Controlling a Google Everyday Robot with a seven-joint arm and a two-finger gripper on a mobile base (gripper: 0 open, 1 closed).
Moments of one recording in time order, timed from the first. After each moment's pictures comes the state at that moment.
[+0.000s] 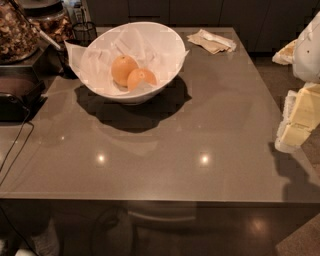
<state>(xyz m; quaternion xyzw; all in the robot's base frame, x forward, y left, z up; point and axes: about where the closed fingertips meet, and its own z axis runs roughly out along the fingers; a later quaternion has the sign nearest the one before) 0.438 -0.217 0.976 -0.60 0.78 -0.03 0.16</state>
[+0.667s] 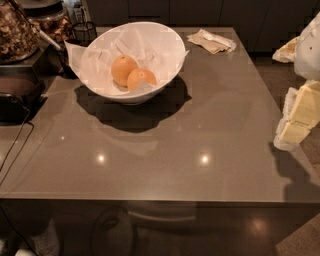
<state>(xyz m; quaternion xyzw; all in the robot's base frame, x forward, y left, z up) 0.439 -0.217 0.980 -0.60 0.78 -0.03 0.17</state>
